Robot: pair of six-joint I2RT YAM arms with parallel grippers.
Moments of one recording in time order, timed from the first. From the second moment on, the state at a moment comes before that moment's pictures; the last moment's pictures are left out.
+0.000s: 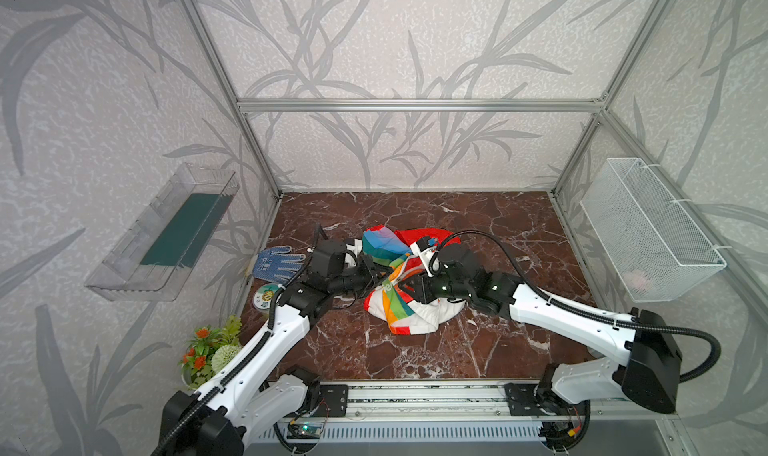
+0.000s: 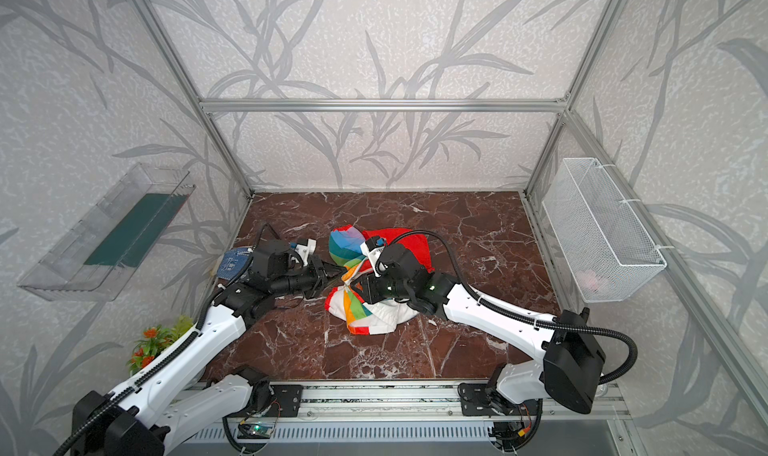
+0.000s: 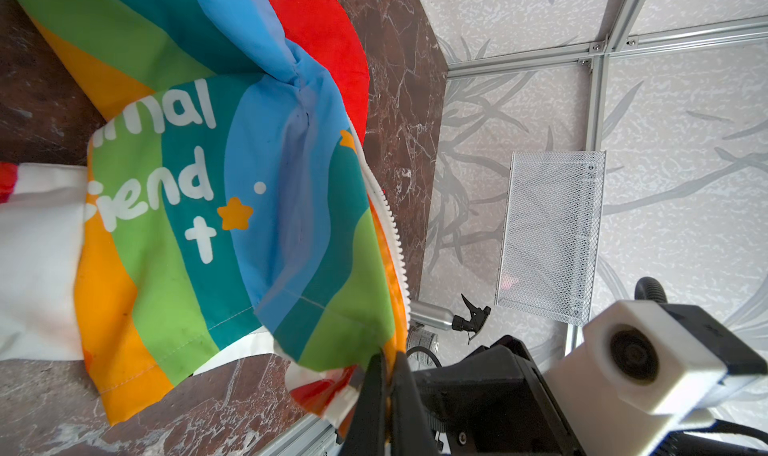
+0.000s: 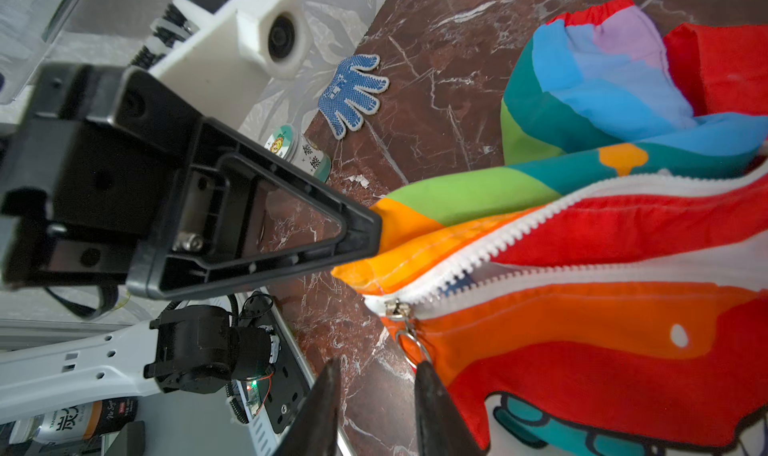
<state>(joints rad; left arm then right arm) -0.40 1.00 0.74 -0.29 0.54 -1.14 0.92 1.38 1.01 -0.19 -0.25 0.59</state>
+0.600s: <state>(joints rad) -0.39 1.00 0.74 -0.29 0.54 -1.14 0.92 1.44 1.00 -0.14 -0.27 0.61</state>
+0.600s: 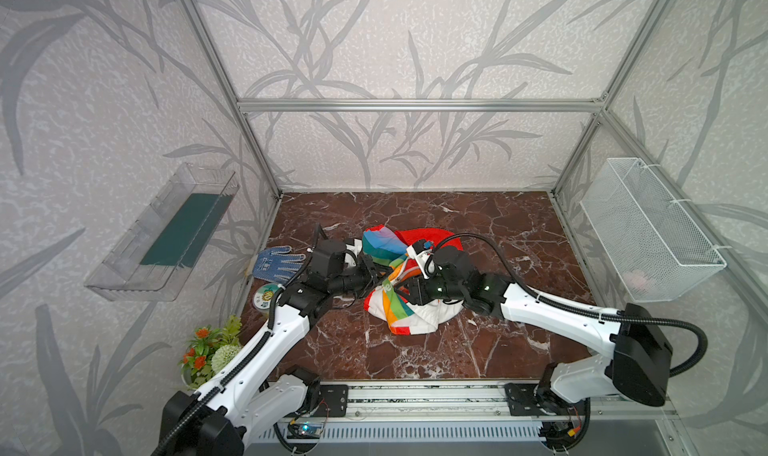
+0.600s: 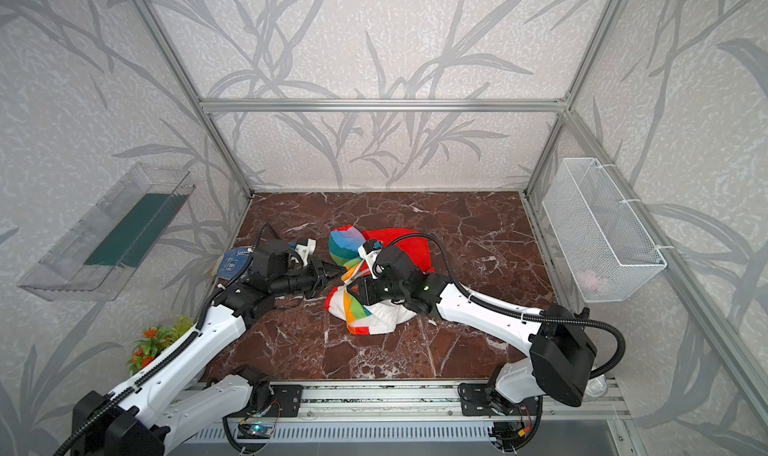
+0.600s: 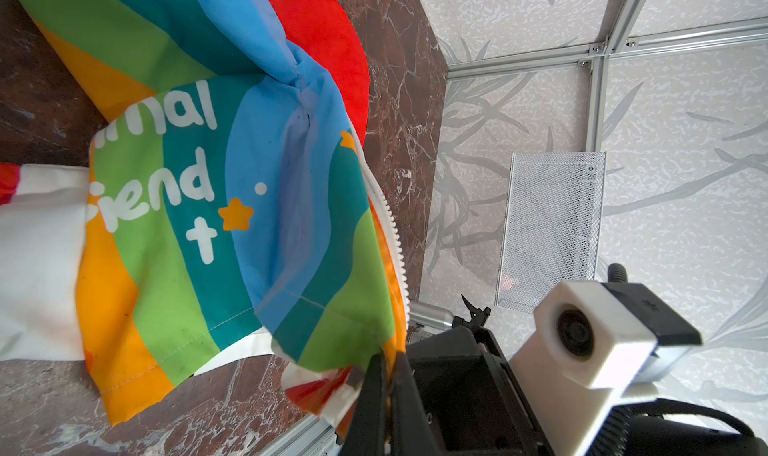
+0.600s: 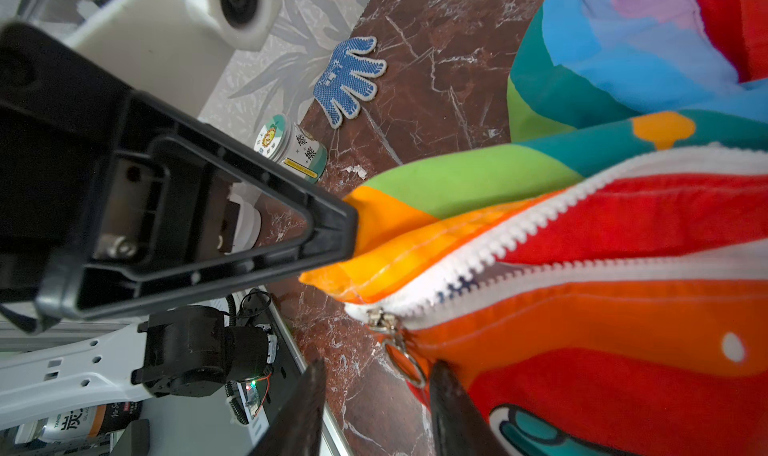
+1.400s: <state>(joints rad) -0.39 0.99 0.74 -0.29 0.54 -1.14 0.92 1.46 0.97 -0.02 -0.33 0.67</state>
